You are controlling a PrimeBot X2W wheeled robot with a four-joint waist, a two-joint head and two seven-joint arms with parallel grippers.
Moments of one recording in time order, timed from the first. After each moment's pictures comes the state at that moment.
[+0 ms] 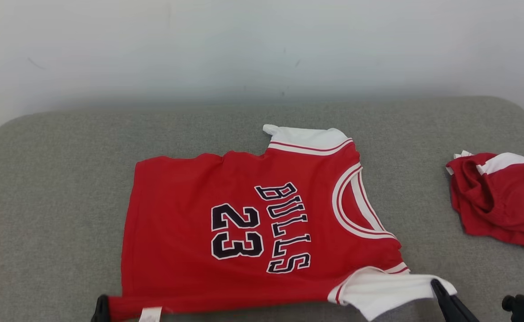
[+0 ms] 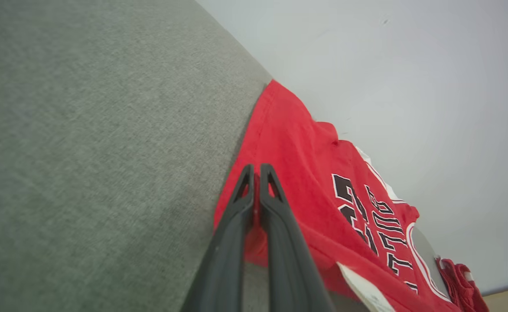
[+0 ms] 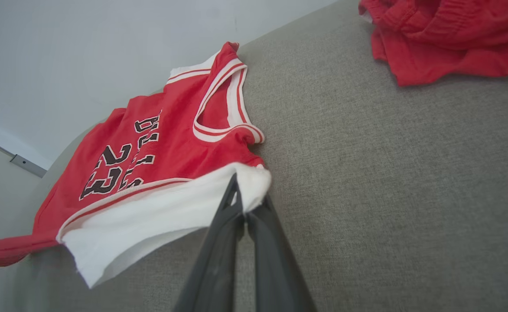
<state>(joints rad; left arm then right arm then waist) -0.04 0.09 -0.02 0.33 -0.83 -0.13 -0.26 0.03 -0.58 0.58 0.18 0.99 0.13 -0.22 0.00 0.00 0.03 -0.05</state>
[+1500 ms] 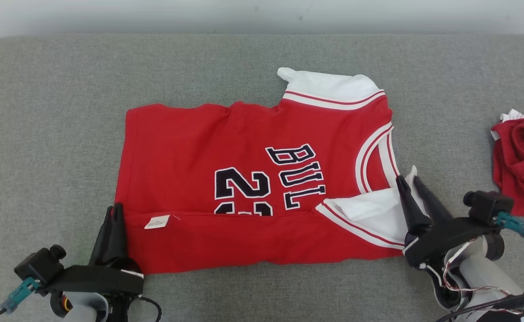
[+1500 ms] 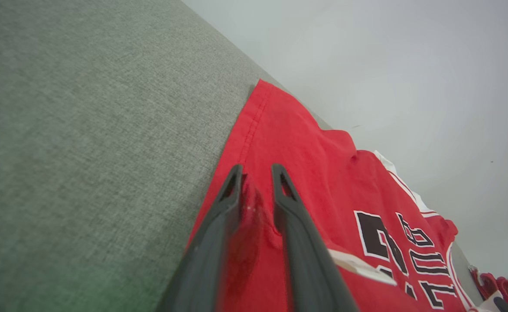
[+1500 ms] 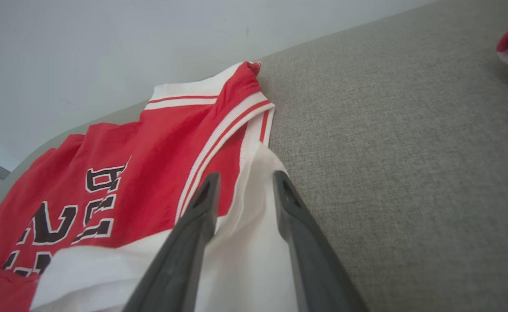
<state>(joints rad) -0.41 0.10 -0.10 0.45 -0.76 -0.13 -0.26 -0.48 -0.39 0.61 0.52 0.83 0.13 -0.26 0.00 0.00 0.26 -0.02</state>
